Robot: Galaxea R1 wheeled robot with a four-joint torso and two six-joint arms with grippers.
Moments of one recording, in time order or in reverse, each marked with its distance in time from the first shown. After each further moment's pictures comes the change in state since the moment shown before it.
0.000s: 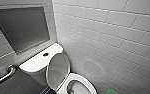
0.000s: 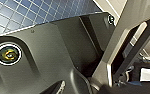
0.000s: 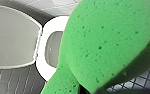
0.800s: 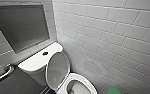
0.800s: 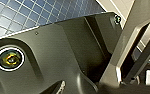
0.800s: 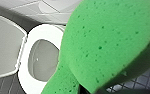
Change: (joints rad) left arm 0.007 0.030 -0.030 -0.001 -0.003 0.000; right arm 0.044 0.042 -0.139 0.003 -0.039 0.015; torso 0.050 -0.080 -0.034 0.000
